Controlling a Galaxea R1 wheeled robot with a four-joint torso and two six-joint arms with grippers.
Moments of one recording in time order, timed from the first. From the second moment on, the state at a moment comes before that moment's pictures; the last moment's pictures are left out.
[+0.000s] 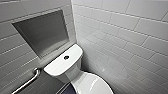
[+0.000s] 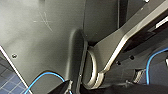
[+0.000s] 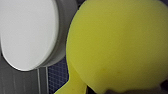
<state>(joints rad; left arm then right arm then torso) 1.52 2.95 -2.48 0.10 -0.18 -0.10 -1.22 2.41 -1.95 -0.26 0.31 0.82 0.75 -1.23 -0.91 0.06</state>
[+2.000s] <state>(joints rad) 1.47 2.83 -2.25 0.10 -0.18 -0.09 -1.65 2.65 -2.45 -0.59 0.57 0.82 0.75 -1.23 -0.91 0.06</state>
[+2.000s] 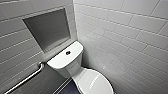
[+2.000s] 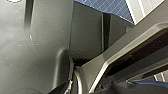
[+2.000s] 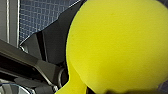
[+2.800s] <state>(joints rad) 1.44 2.80 -2.22 0.10 -0.18 -0.10 -1.67 2.67 -2.49 -0.63 0.56 0.82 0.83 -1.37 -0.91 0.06</state>
